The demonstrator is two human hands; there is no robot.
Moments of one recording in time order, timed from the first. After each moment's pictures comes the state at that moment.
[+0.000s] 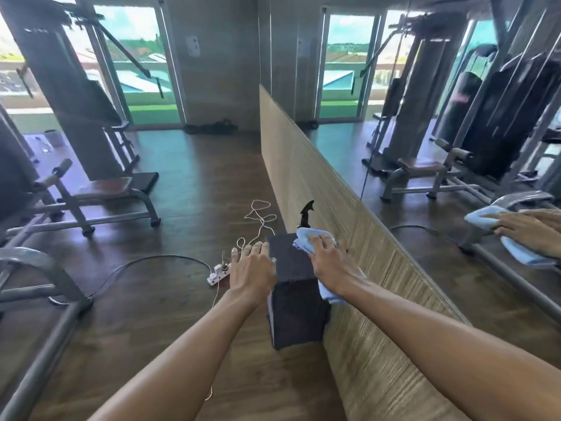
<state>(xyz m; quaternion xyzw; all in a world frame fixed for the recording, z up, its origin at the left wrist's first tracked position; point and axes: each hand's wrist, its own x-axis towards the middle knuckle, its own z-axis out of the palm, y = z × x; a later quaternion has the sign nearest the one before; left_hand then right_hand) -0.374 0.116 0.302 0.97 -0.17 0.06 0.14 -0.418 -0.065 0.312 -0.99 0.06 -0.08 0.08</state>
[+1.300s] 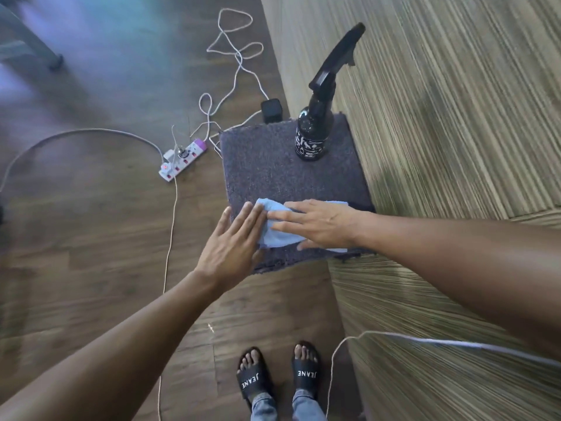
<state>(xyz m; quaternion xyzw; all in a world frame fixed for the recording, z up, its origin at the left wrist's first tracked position) -0.018 -0.010 -0.106 0.92 -0.39 -0.04 -0.03 -0.016 -0.255 -0.091 -0.90 -0.41 0.16 -0.02</state>
